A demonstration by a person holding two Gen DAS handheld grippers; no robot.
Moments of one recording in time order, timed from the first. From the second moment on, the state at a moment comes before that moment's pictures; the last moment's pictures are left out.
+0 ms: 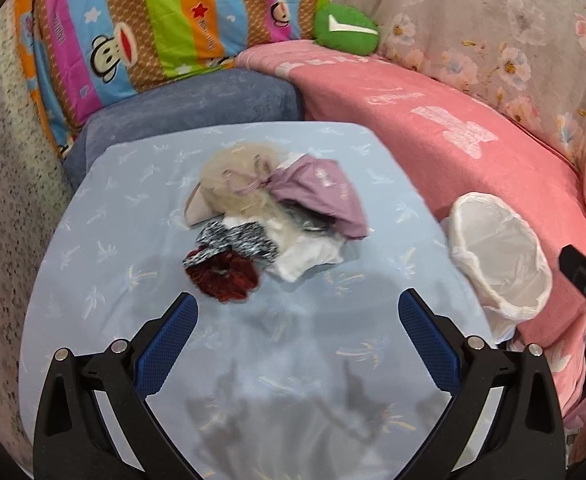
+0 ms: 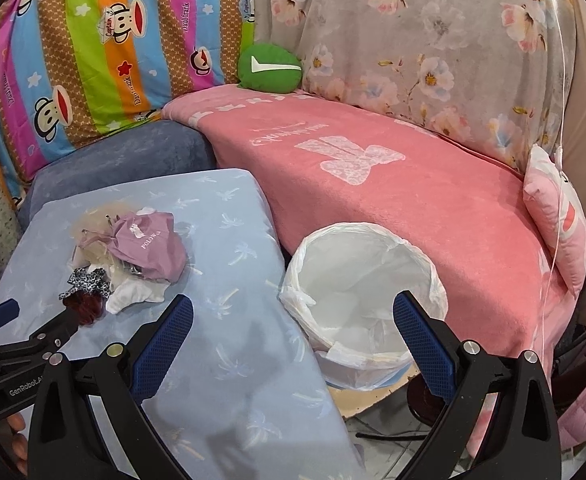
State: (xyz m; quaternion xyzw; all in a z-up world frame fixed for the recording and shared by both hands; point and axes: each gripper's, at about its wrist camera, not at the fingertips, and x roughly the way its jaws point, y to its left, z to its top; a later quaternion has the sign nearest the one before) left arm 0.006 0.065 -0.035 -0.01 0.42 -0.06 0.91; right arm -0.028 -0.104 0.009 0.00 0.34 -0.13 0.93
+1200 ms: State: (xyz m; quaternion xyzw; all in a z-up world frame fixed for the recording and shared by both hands) left arm 0.086 0.174 -0.122 -0.16 0.50 -0.10 0.84; right arm 0.107 0.059 -0.093 0.02 0.44 0.09 0.89
